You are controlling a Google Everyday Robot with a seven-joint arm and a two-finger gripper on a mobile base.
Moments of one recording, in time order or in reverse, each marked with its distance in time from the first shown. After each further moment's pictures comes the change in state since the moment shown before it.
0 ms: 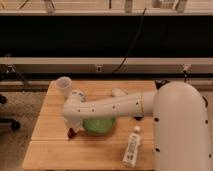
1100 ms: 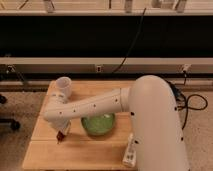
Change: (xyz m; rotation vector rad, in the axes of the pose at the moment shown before) arm -0.038 -0.055 0.019 -0.061 0.007 -0.048
